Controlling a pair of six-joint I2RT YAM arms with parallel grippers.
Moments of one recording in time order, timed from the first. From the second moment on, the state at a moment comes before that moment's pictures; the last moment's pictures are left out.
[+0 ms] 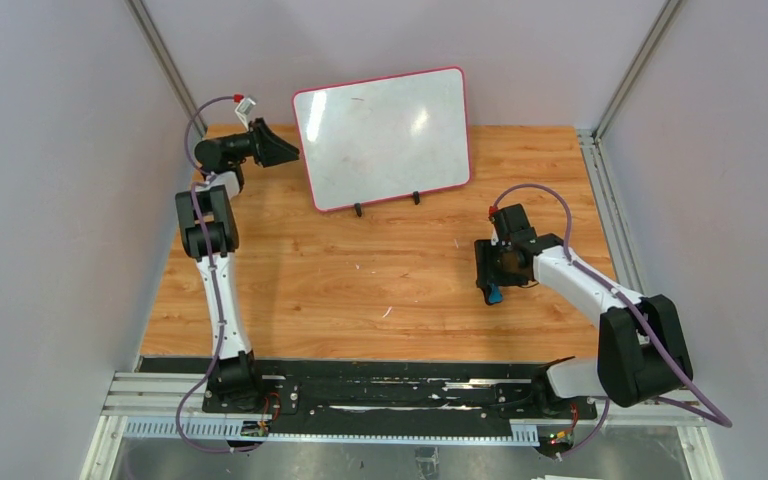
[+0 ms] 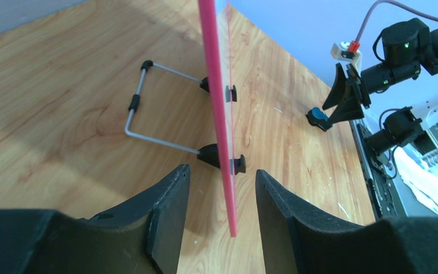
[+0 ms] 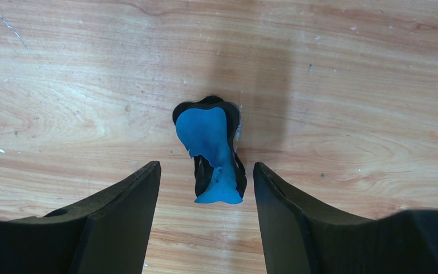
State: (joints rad) left arm 0.22 2.62 1.98 1.52 1.54 -1.41; right arm 0.33 1.35 0.78 -0.57 0.04 0.25
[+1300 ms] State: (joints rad) left arm 0.47 1.68 0.88 1.52 1.54 -1.47; right arm 0.33 1.14 0.75 -0.65 0.14 0.26
